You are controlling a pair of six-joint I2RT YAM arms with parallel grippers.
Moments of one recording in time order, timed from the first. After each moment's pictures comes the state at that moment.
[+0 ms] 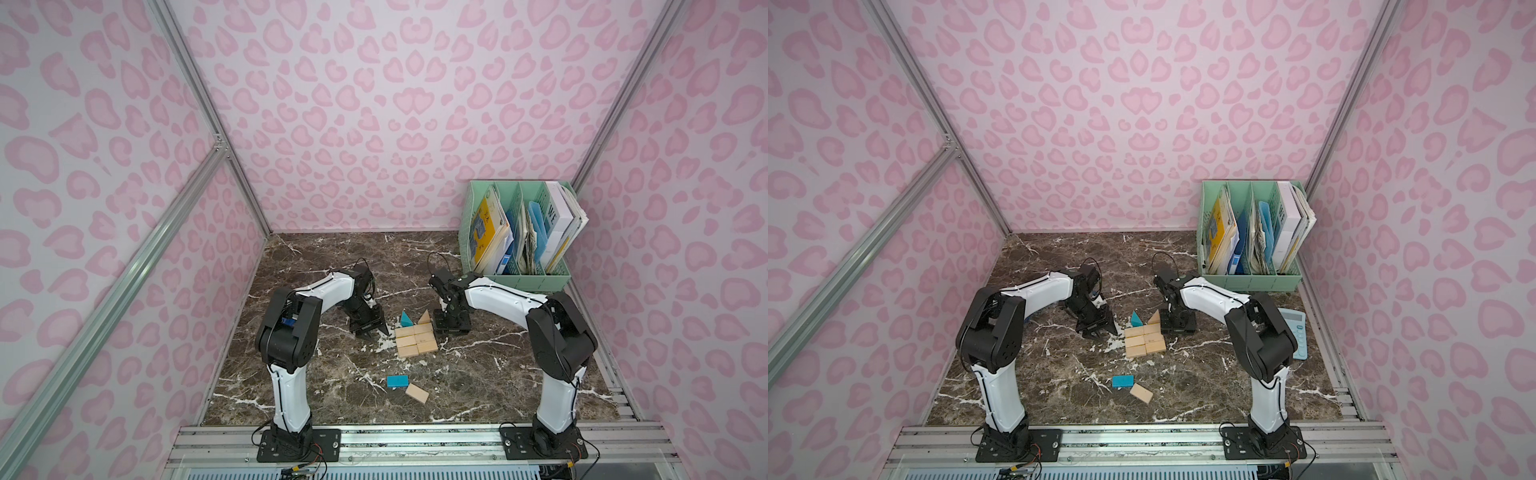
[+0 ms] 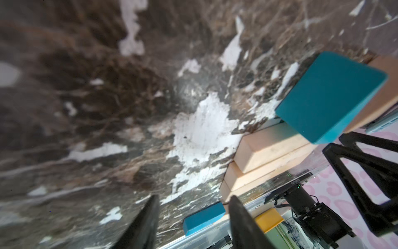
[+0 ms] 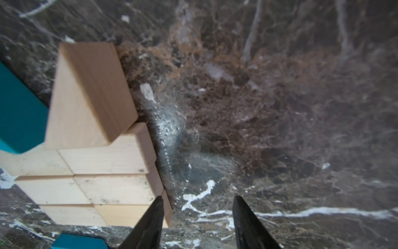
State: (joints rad) left arm -0.35 1.95 1.29 -0.98 0.53 -0.49; right arm 0.65 1.91 1.33 -0.92 -0.11 0.56
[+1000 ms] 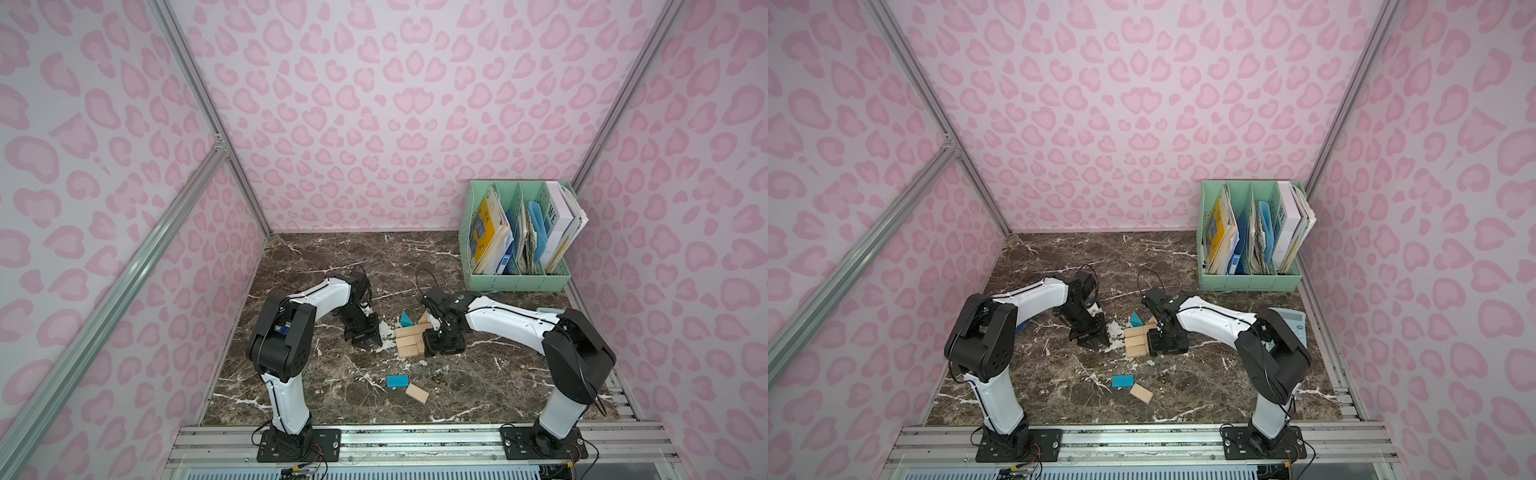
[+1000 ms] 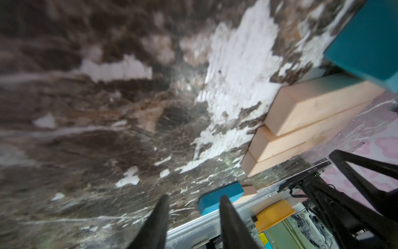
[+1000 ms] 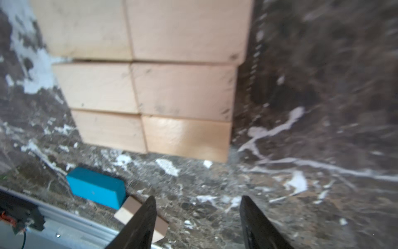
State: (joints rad) left arm -0.36 1.87 1.19 -1.03 0.53 -0.45; right arm 0.83 1.75 1.16 -0.84 -0.21 0.58
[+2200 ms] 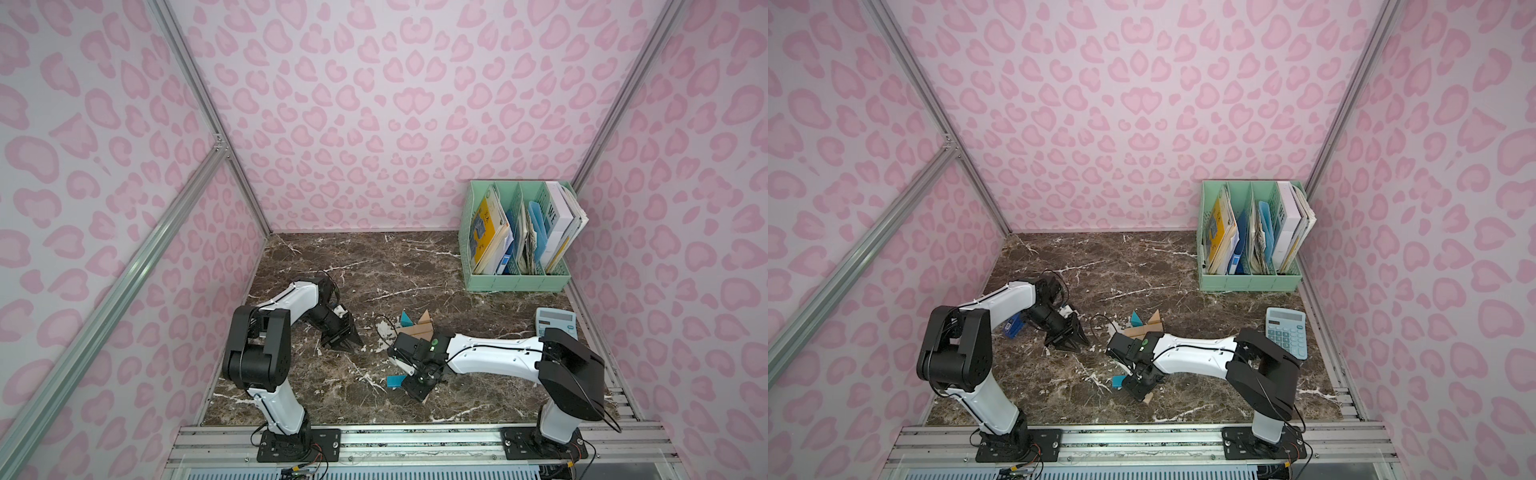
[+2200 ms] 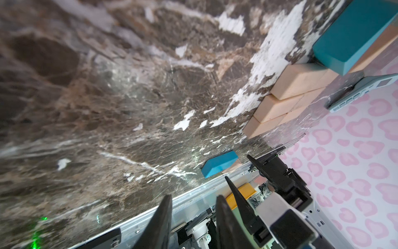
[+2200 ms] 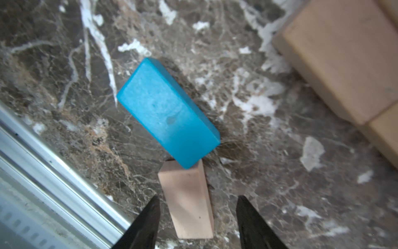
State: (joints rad) left arm -0.11 1.75 1.08 -1.12 0.66 -0.34; right arm 1.20 1.77 1.11 -0.74 -0.08 0.26
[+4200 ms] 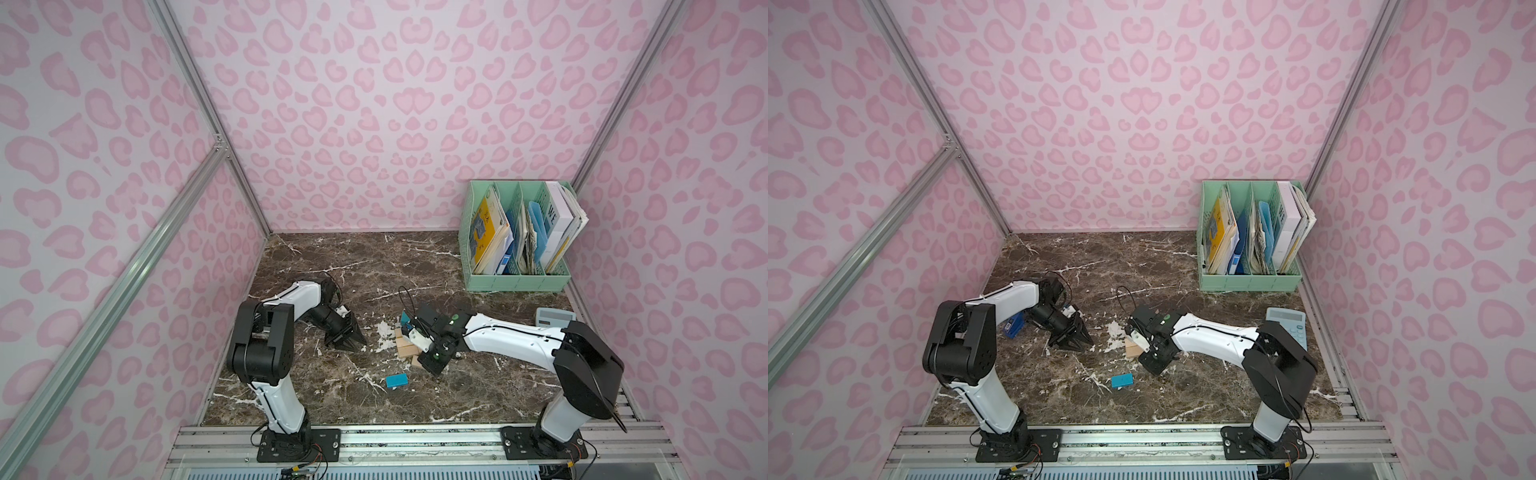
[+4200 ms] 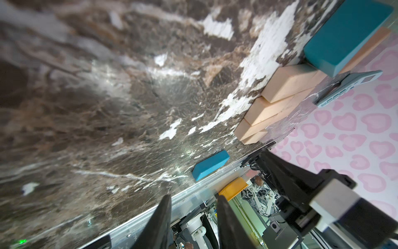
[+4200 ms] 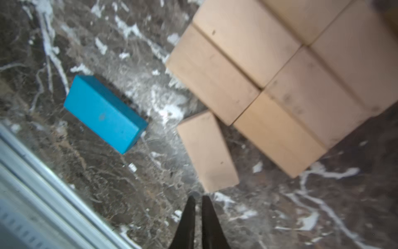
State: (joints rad) left arm -0.11 1.81 1.10 -1.10 0.72 -0.33; right arm 0.98 1.66 1.06 -0.75 -0.15 0.11
